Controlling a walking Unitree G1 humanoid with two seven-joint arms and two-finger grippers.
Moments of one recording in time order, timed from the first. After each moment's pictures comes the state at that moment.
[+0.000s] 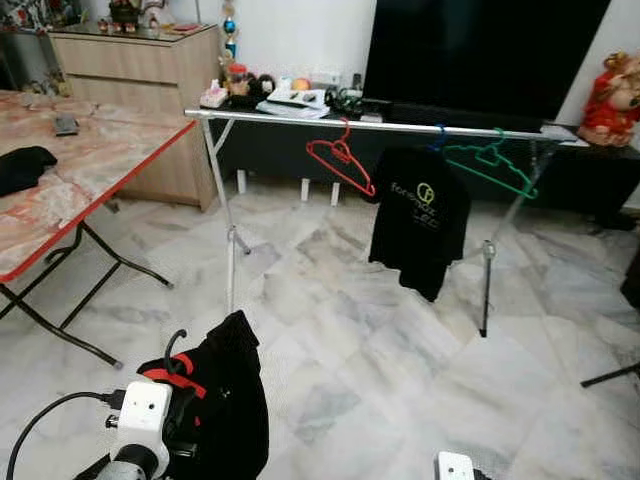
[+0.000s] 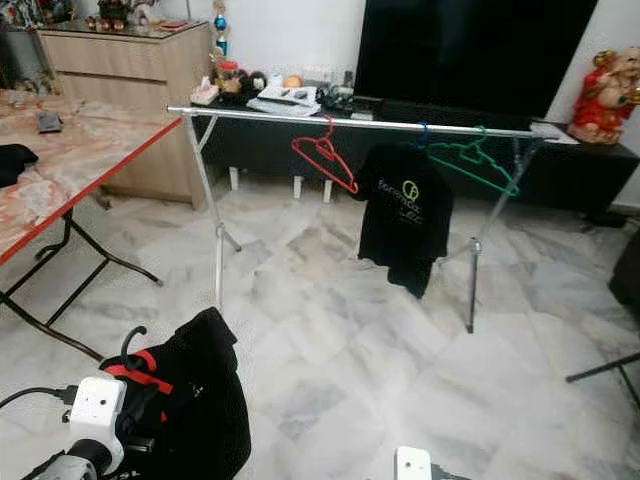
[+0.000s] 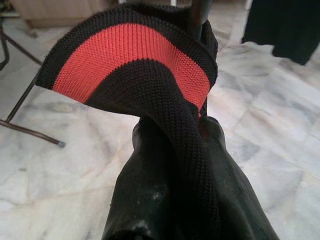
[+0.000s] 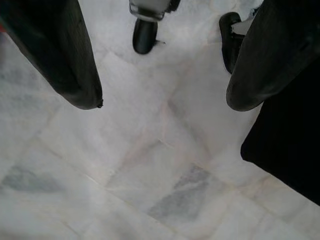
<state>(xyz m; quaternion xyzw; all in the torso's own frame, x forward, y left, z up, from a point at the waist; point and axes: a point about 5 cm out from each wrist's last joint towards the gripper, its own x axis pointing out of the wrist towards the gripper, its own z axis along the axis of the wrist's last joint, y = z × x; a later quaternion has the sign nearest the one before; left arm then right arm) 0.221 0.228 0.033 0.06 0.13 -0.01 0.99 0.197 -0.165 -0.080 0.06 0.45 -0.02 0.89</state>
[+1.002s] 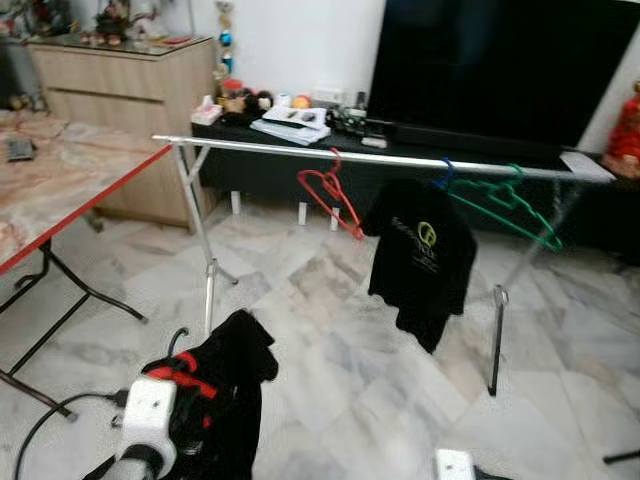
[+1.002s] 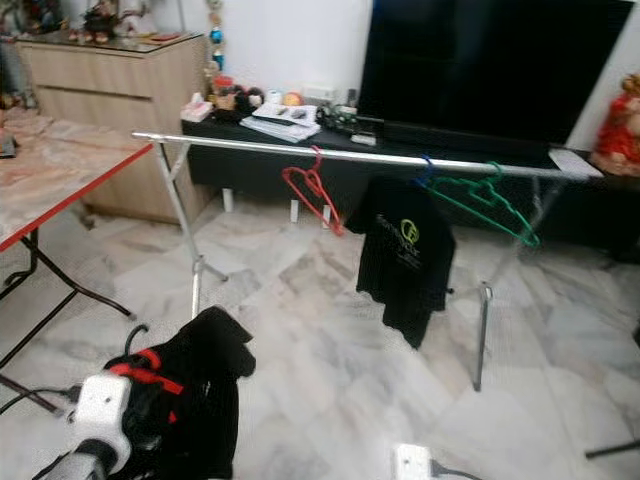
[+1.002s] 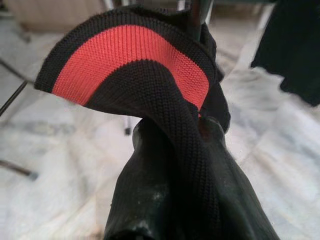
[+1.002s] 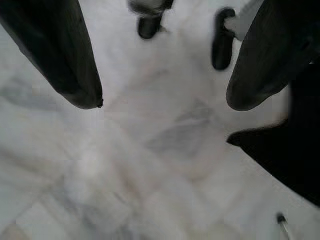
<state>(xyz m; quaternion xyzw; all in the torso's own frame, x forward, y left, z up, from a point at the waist) 0.215 0.229 0.027 0.05 0.15 0.01 0.99 0.201 -0.150 -0.078 0.05 0.45 0.02 0.89</state>
